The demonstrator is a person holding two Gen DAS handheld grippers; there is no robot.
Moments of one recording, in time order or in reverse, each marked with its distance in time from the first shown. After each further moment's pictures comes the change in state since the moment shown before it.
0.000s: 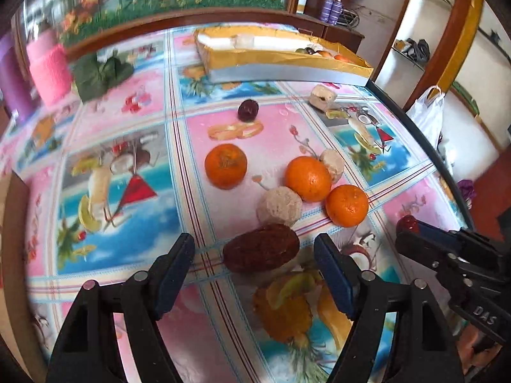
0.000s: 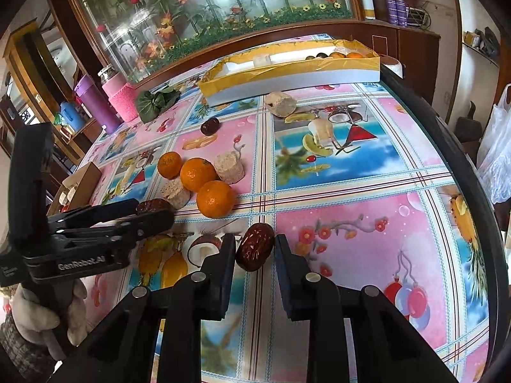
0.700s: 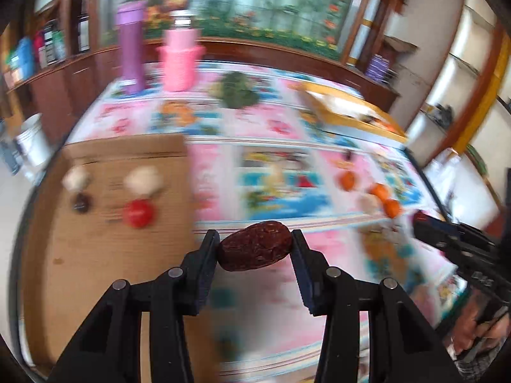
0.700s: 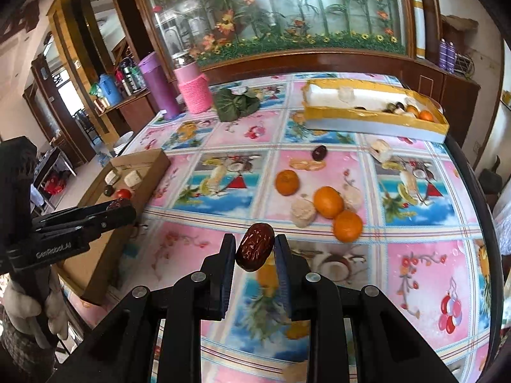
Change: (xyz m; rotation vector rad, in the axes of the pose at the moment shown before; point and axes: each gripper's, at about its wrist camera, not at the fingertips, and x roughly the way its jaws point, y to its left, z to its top) left arm -0.147 0.165 -0.074 -0.272 -0.150 0.095; right arm -0.026 0.135 0.008 -0.217 -0.034 0.079
